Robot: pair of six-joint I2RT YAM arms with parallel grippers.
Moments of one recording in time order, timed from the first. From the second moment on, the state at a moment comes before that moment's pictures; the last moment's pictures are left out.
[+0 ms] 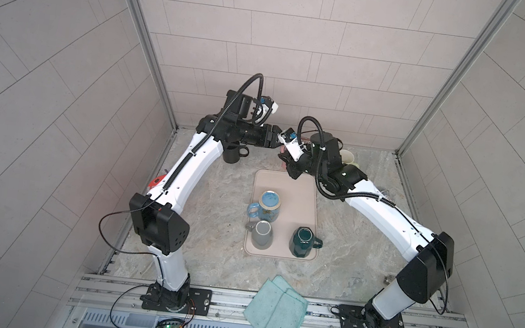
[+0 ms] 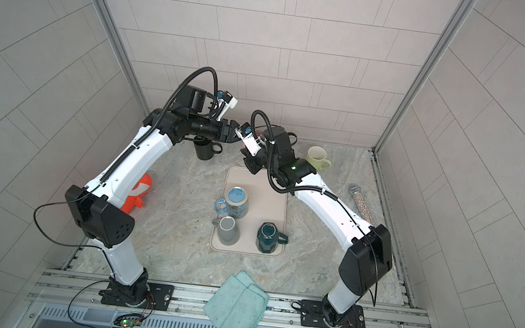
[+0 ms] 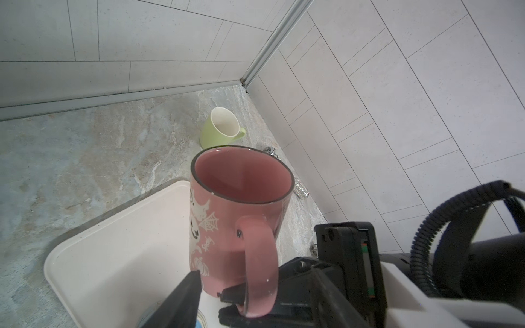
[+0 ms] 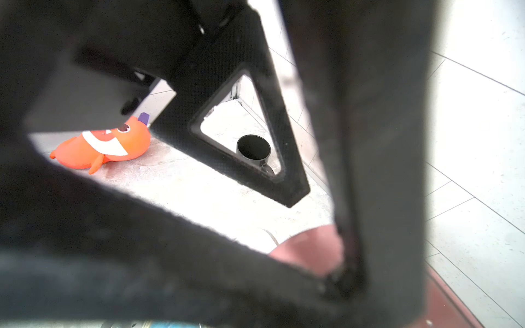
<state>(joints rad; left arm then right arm) -0.34 1.78 1.97 -0.81 0.72 -0.27 0.61 1.64 1.57 -0.33 -0.17 -0.25</state>
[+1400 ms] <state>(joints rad) -0.37 1.76 1.86 -0.70 0.69 -0.34 0.63 1.64 1.56 -0.28 -0.19 -0.20</state>
